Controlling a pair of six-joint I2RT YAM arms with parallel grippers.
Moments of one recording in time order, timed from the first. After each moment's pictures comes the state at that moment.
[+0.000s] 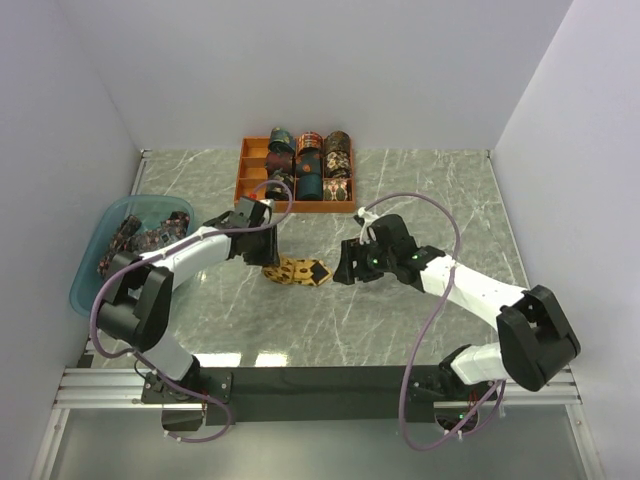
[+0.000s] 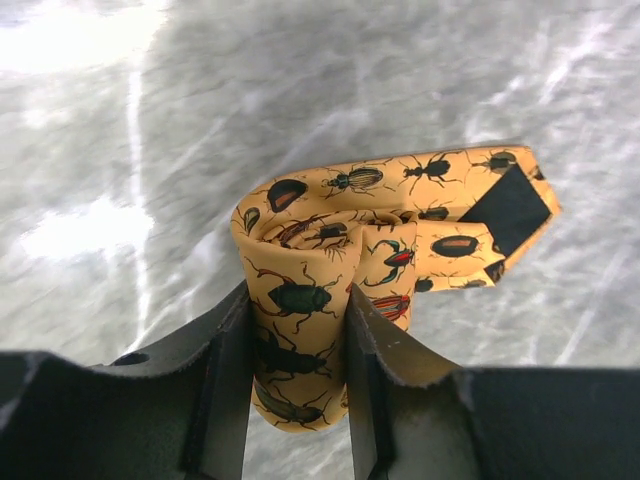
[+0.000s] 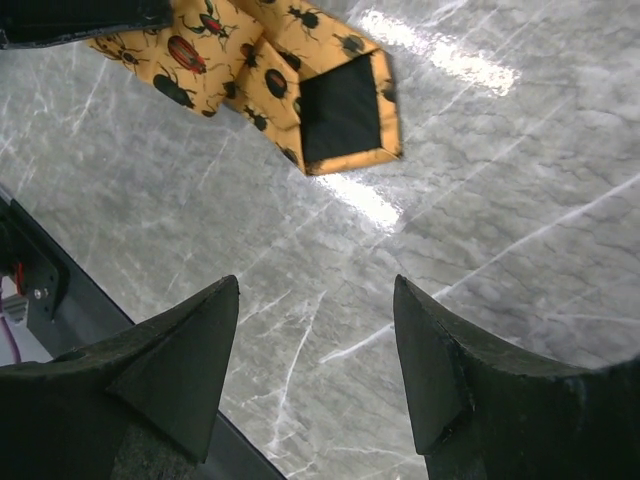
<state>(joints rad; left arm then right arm) -0.43 1.59 0.97 -0.38 0.13 -0.42 0.58 1.36 0.76 -0.18 -0.33 0.40</state>
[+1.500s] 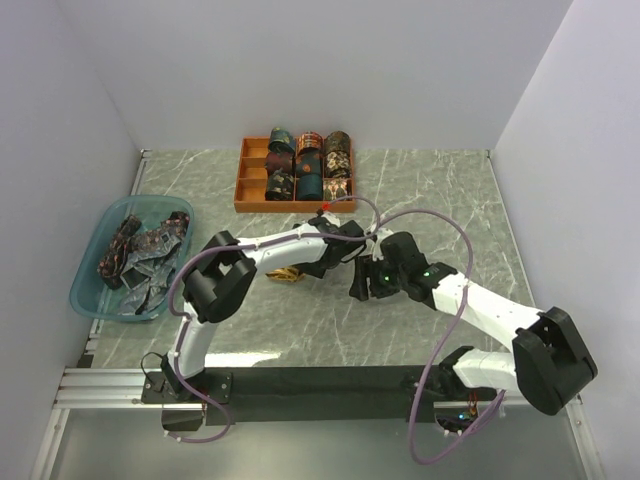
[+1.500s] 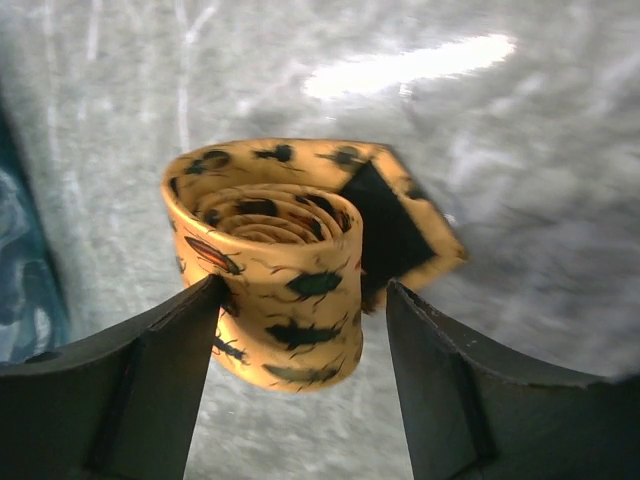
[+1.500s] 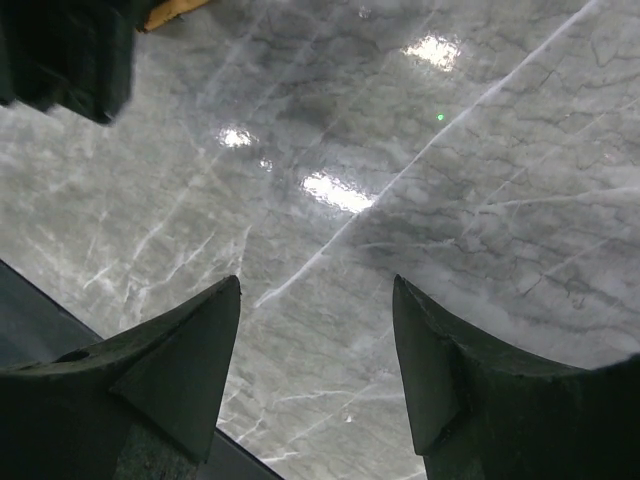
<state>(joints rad) -0.92 2.07 1.58 -1.02 -0.71 -0.63 0.58 1.22 0.62 -0.25 -0.21 0.38</state>
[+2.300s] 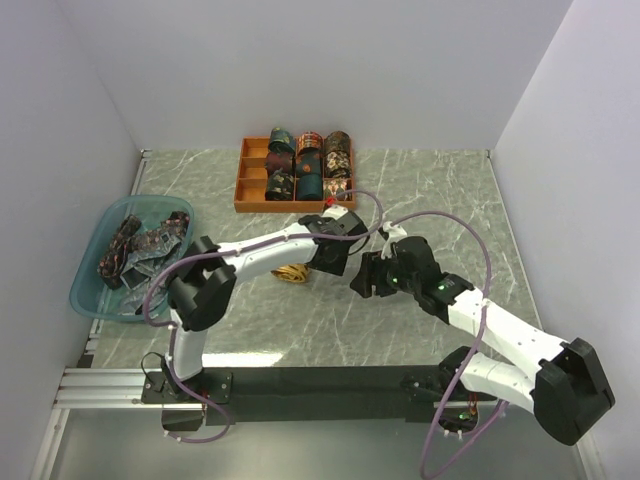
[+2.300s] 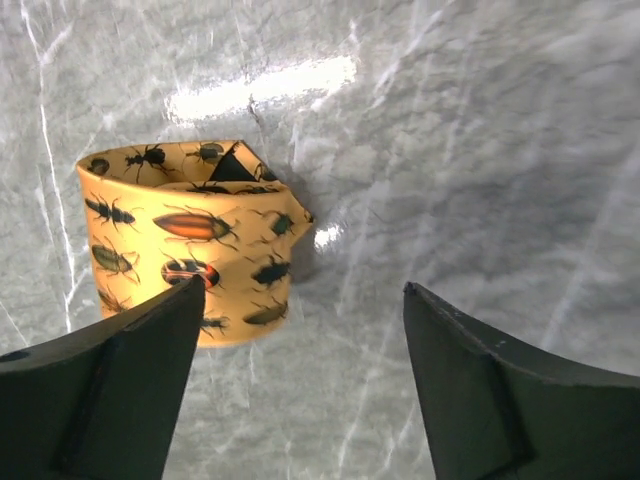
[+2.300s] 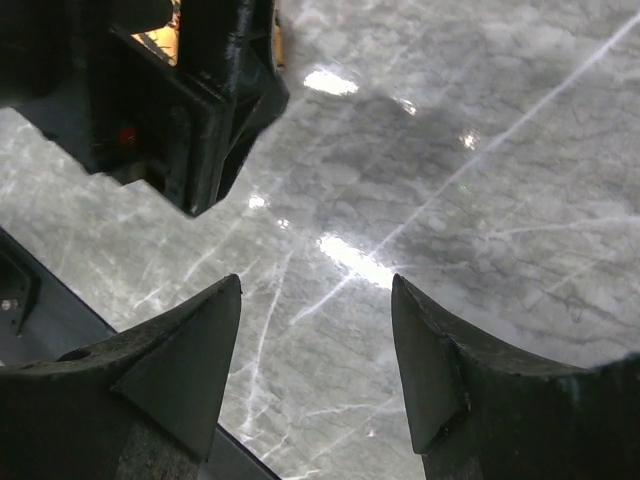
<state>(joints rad) -0.94 1.97 1.55 -0.85 -0.49 -0.63 0.58 1.03 0.55 -0.17 -0.19 0.42</state>
